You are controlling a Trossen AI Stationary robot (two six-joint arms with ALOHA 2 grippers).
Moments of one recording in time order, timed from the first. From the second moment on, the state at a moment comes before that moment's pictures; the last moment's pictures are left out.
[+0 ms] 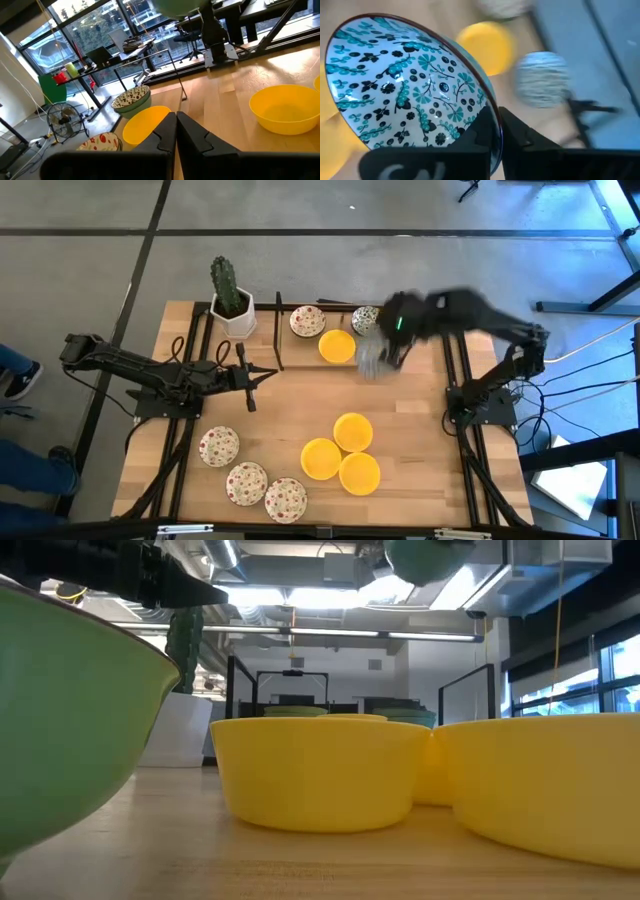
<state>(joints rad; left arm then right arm) -0.15 0.79 0.32 0.39 -0.47 0.34 -0.09 1.49 1.94 -1.50 0.31 0.20</state>
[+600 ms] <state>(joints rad) -0.15 0.79 0.32 0.39 -0.47 0.36 -0.58 1.71 2.00 -1.38 0.08 -0.24</state>
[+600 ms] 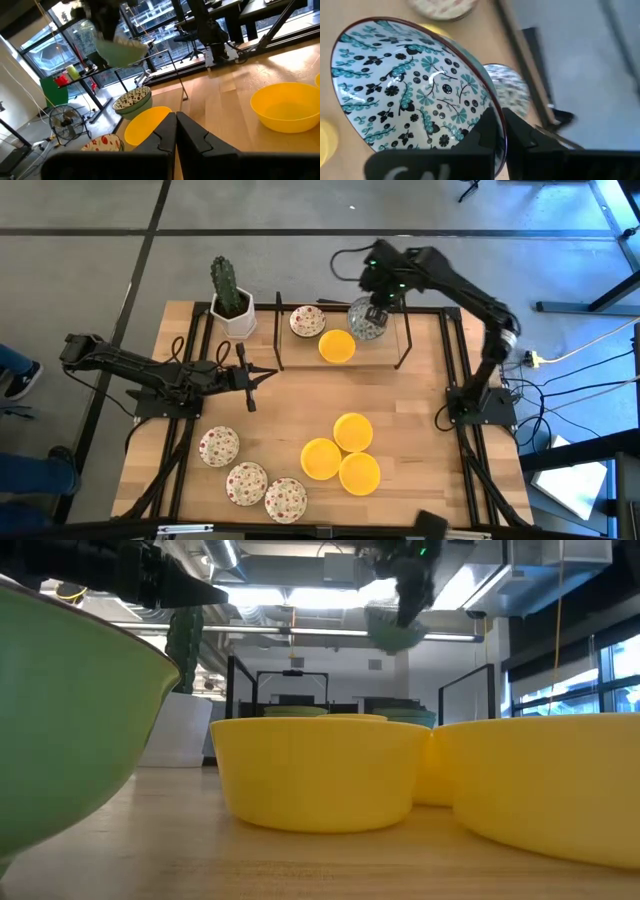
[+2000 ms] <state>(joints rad) -0.15 0.79 0.32 0.39 -0.47 0.39 -0.82 1.99 2.00 -1.34 -0.03 -0.43</state>
